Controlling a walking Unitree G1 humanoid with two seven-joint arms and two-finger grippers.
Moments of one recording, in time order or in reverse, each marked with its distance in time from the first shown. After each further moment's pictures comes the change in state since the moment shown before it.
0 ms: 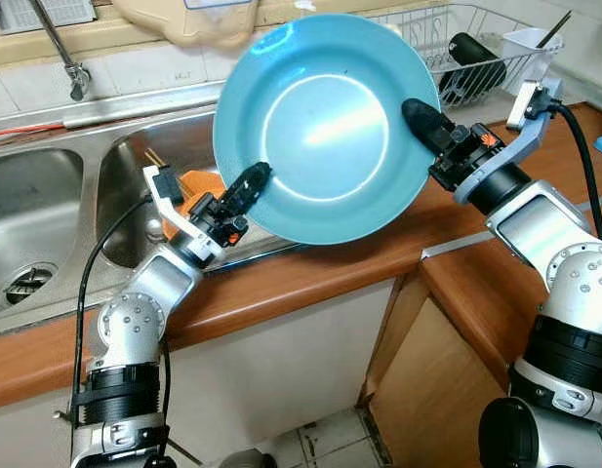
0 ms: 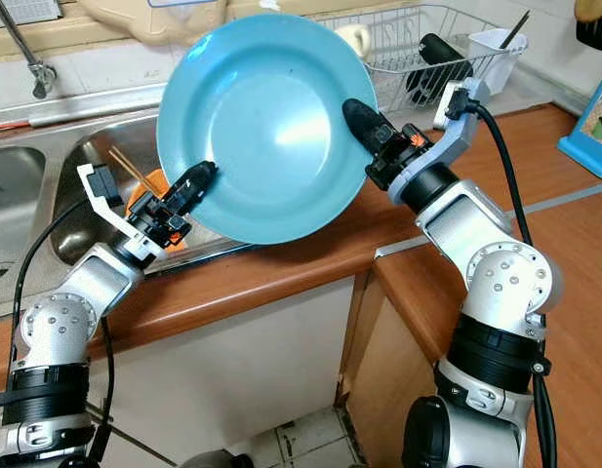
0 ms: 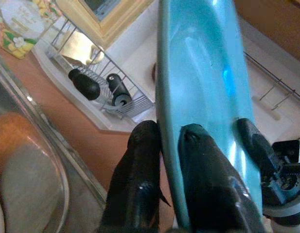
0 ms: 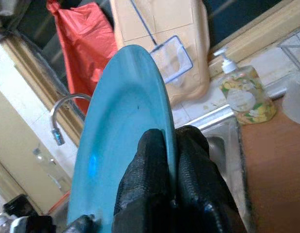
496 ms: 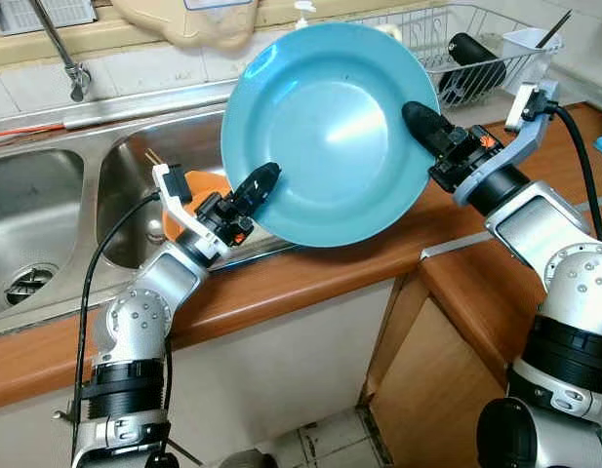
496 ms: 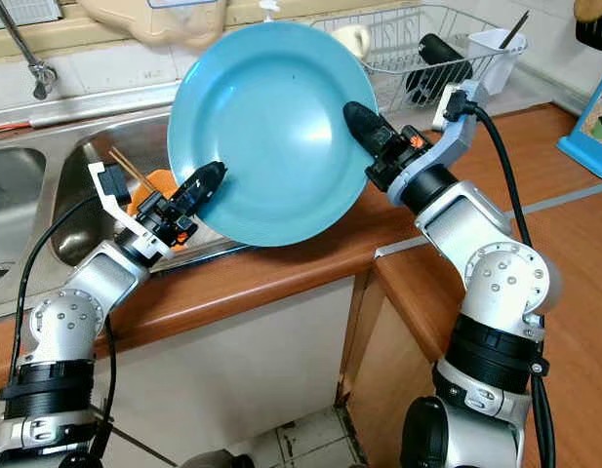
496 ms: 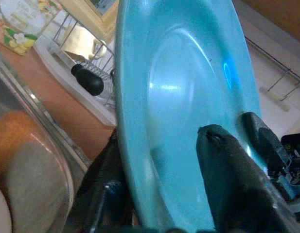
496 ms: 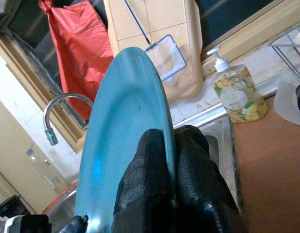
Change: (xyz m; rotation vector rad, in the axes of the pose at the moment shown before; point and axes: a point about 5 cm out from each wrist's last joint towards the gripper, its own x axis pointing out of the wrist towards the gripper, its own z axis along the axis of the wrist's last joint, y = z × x) left arm 0.005 0.000 -0.002 0.033 0.023 0.006; right arm -0.001 -0.003 0.000 -0.008 0.001 -0.027
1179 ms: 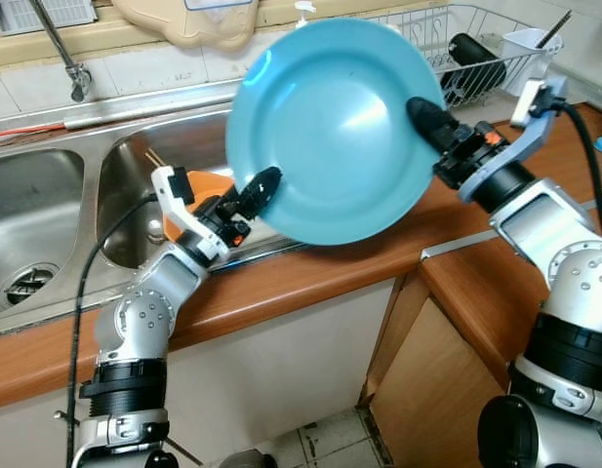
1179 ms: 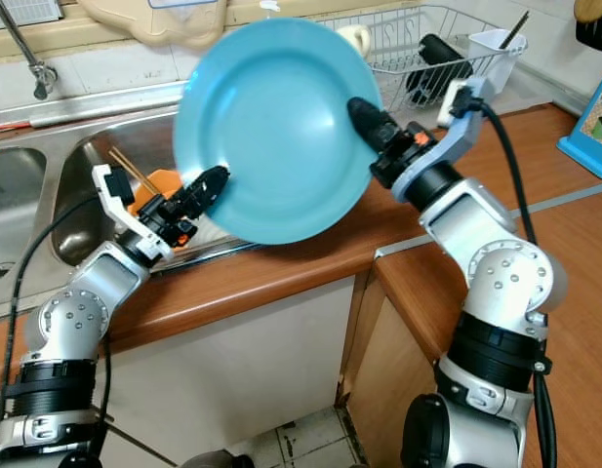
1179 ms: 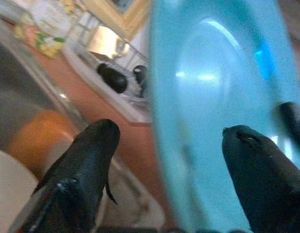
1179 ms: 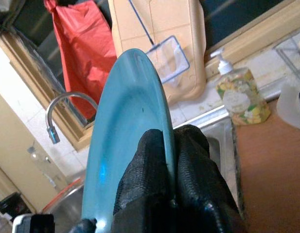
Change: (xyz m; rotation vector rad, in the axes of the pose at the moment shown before) left arm 0.001 0.007 -0.003 0.064 0.017 0.071; right arm 0.000 0.000 0.001 -0.011 -0.003 0.010
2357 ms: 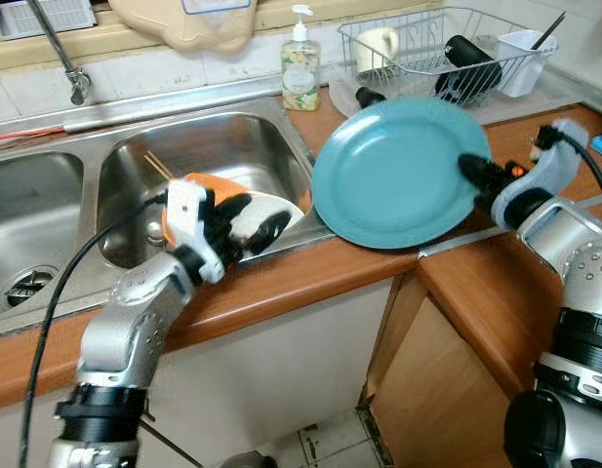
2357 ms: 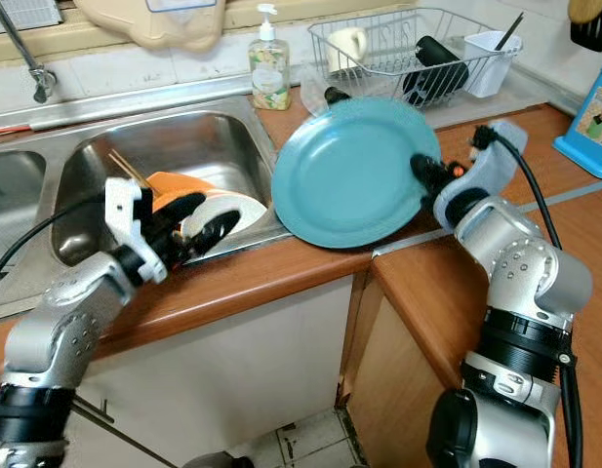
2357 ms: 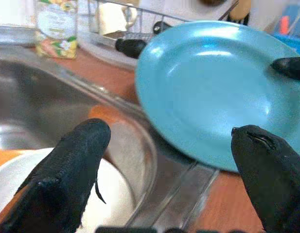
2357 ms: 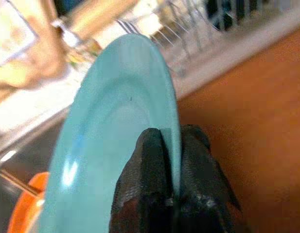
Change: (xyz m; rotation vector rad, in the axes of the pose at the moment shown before) left arm -0.013 -0.002 -0.007 0.491 0.188 0.074; right arm -0.023 -0.068 0.006 -0.097 0.085 -0.485
